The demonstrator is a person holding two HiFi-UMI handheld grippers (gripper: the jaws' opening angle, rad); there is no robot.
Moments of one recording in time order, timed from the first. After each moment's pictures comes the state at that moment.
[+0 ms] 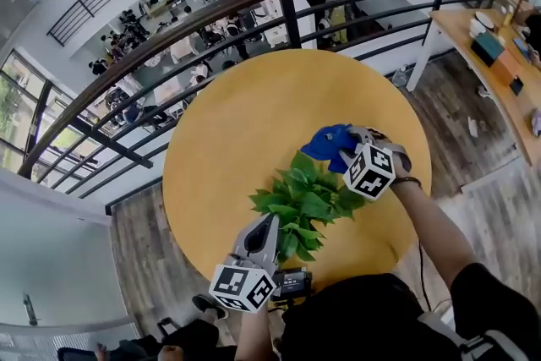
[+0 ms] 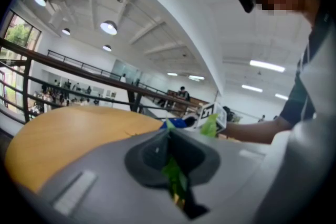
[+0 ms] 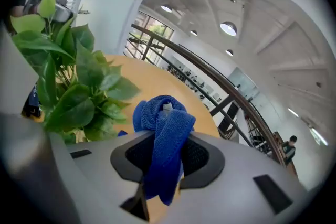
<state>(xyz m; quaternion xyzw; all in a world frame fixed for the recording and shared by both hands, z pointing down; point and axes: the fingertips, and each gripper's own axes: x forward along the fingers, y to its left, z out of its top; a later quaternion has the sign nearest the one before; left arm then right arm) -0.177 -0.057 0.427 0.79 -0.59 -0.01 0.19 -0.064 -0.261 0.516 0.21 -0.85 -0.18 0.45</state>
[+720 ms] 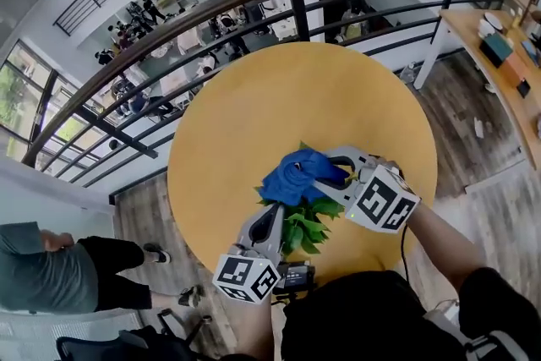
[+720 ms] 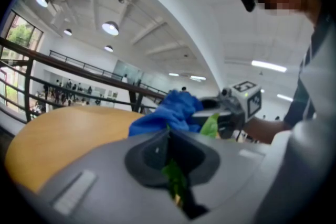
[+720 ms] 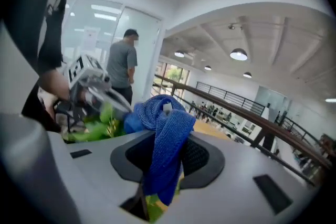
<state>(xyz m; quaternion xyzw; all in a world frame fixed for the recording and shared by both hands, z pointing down) -0.177 -0.063 0.426 0.78 -0.59 -0.01 0.19 -0.130 -0.132 0.402 0.06 -0.96 -0.13 0.25</state>
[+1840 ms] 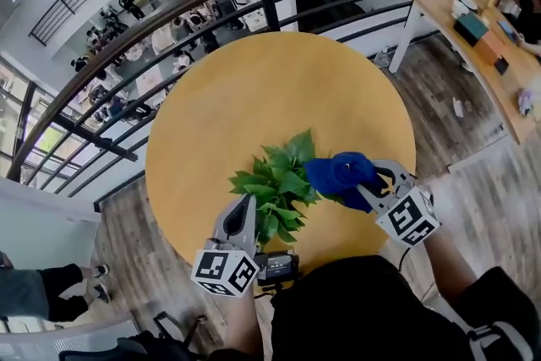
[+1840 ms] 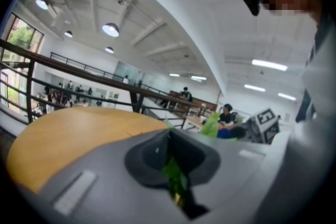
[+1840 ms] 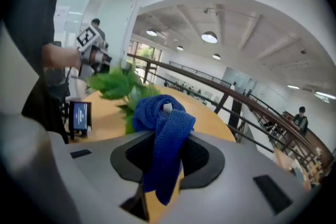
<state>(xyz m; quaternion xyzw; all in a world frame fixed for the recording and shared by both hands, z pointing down) -0.180 -0.057 0.430 0.77 -0.60 -0.01 0.19 0.028 -0.122 0.470 0.23 -0.91 -0.08 0.34</state>
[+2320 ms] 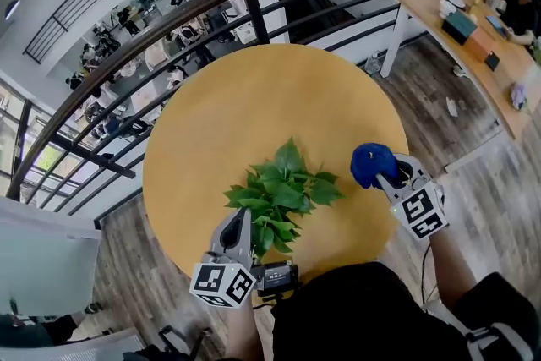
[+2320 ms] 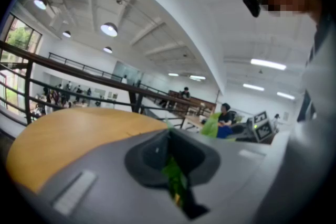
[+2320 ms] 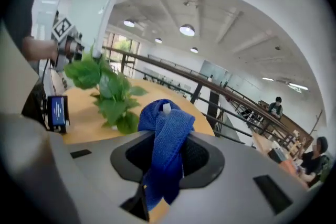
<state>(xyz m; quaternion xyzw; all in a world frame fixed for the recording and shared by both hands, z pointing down) -0.179 -0.057 0.429 0.78 -0.60 -0.01 0.19 0.098 -0.163 0.472 0.35 -0.87 -0.06 0.34</state>
